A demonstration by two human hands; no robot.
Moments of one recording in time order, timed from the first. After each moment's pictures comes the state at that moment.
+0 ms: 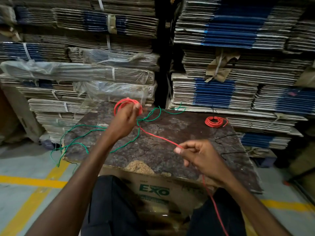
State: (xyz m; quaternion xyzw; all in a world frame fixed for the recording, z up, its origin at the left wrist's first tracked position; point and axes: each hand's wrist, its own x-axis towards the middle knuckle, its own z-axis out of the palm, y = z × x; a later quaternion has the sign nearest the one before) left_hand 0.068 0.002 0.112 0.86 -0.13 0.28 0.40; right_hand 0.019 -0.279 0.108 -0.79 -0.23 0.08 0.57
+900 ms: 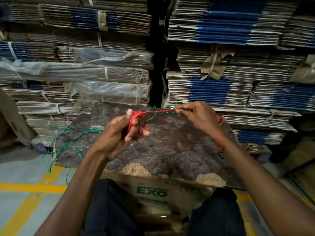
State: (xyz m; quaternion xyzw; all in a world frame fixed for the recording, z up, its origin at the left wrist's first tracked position) left_hand 0.014 -0.031 0.121 0.57 -0.13 0.03 0.81; right_hand 0.147 -0.273 0.138 -0.91 -0.25 -0.17 0.29
